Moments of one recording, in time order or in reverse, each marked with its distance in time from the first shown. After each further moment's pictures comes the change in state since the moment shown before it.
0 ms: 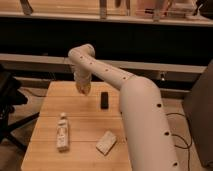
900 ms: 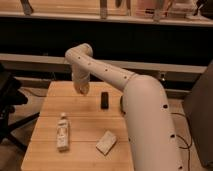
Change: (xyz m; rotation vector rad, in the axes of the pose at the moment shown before) arm -0.021 -0.009 -0.014 -0.001 0.030 -0.031
